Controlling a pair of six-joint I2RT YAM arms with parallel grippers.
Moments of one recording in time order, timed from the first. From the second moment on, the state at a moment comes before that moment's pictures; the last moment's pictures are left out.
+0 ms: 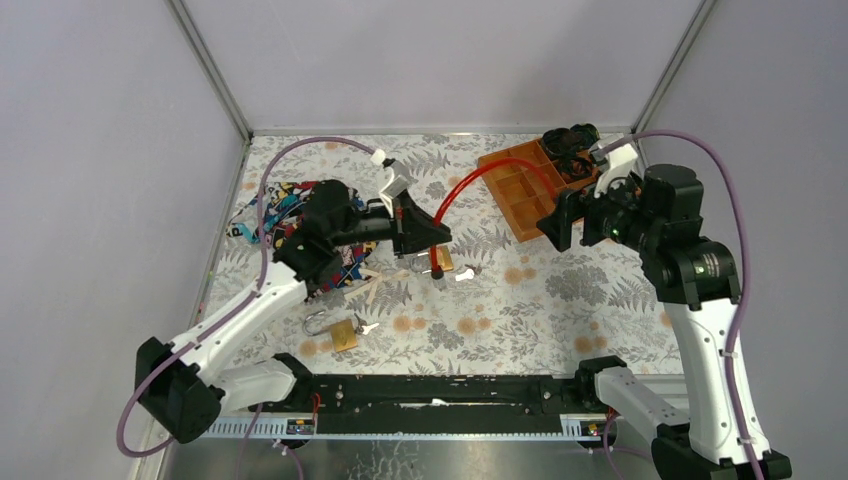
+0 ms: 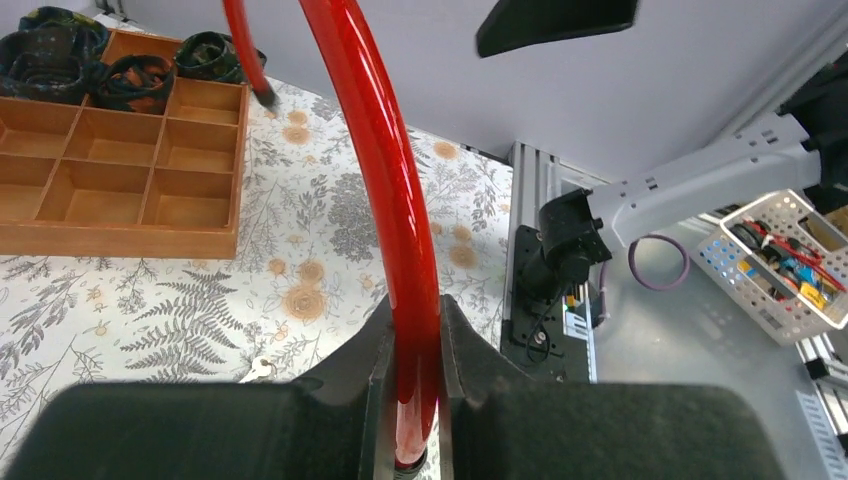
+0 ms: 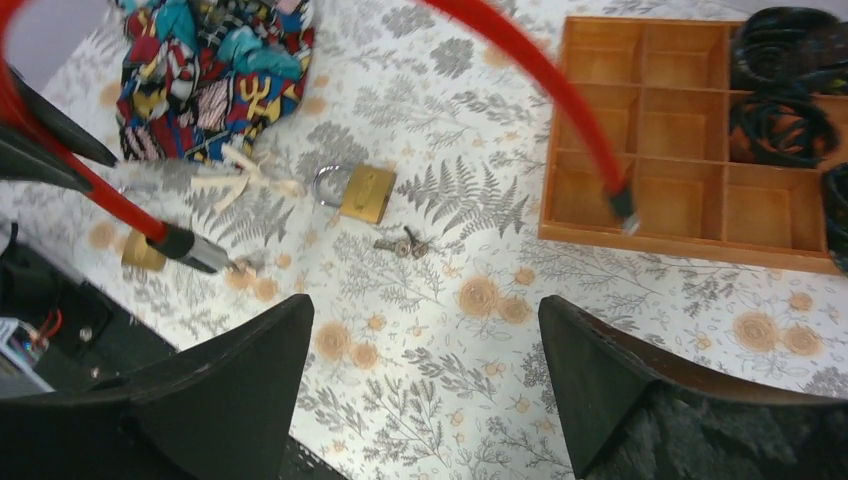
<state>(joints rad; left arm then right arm) -0.62 1.18 0.97 0.21 0.78 -0.31 0.17 0.94 1.41 -0.94 -0.38 -0.04</state>
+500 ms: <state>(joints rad) -0.59 1.01 0.94 0.16 0.95 -0.21 0.17 0.92 1.14 -0.67 -0.46 -0.17</state>
